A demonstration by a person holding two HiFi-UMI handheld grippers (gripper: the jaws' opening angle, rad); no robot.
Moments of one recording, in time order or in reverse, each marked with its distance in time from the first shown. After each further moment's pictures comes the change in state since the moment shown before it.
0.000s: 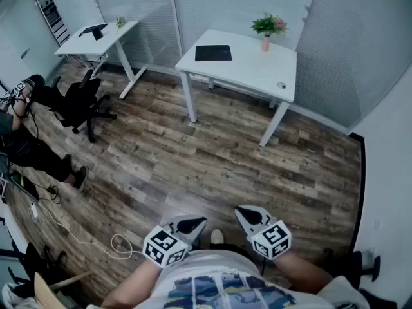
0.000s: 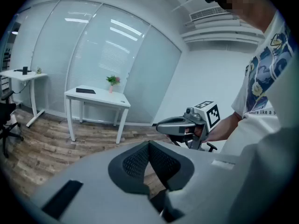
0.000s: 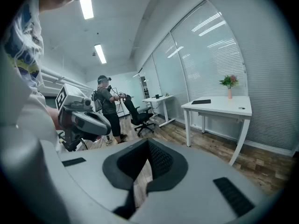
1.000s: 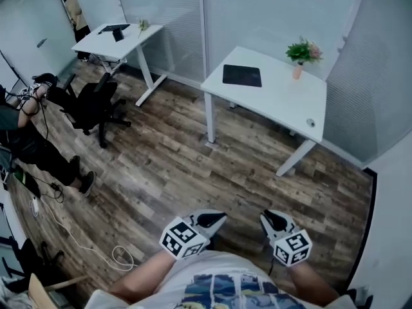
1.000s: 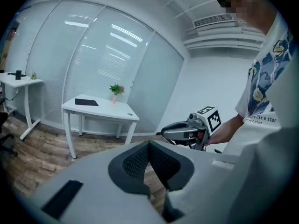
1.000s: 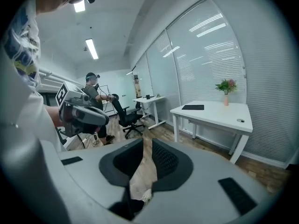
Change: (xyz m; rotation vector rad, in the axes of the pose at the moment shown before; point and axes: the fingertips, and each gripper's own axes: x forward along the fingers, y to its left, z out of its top) left arm 0.079 0.164 0.122 0.038 -0.084 -0.035; right arm 0.109 -0.153 0.069 -0.007 0.029 -0.096
